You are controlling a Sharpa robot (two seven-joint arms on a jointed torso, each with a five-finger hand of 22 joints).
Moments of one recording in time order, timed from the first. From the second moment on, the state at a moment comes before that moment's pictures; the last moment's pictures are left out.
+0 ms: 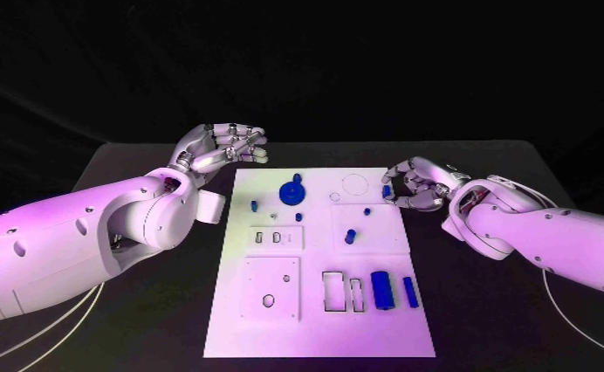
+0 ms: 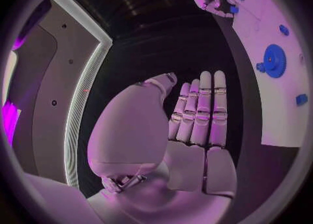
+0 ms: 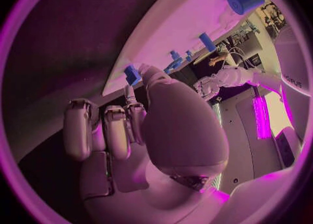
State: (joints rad) left arm 1.18 -0.93 0.00 1.61 -0.10 -0.35 0.44; left_hand 1.46 -0.17 0.43 0.23 0.21 0.90 0.22 0.28 0.18 1.09 0.16 0.08 0.07 1.07 0.10 0.36 0.30 0.17 0.91 0.20 0.47 0.20; right arm 1.20 -0.90 -0.16 1.39 -1.22 -0.45 0.08; right_hand 1.44 -0.21 0.25 0.26 0.31 0.91 0.16 0.14 0.41 1.45 0.08 1.43 1.31 1.47 0.01 1.55 1.31 0.05 1.44 0.12 1.40 1.31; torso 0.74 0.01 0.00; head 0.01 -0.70
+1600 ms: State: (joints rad) left arm 1.18 -0.93 0.00 1.60 -0.10 -0.35 0.43; left_hand 1.46 -0.17 0.43 0.23 0.21 0.90 0.22 0.28 0.18 1.10 0.16 0.07 0.07 1.07 0.10 0.36 0.30 0.17 0.91 0.20 0.48 0.20; right arm 1.21 -0.90 -0.15 1.47 -1.23 -0.52 0.02; right_hand 1.47 -0.17 0.43 0.23 0.31 1.01 0.13 0.19 0.42 1.47 0.05 1.45 1.31 1.47 -0.01 1.55 1.31 0.05 1.46 0.09 1.42 1.31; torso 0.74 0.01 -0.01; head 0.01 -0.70
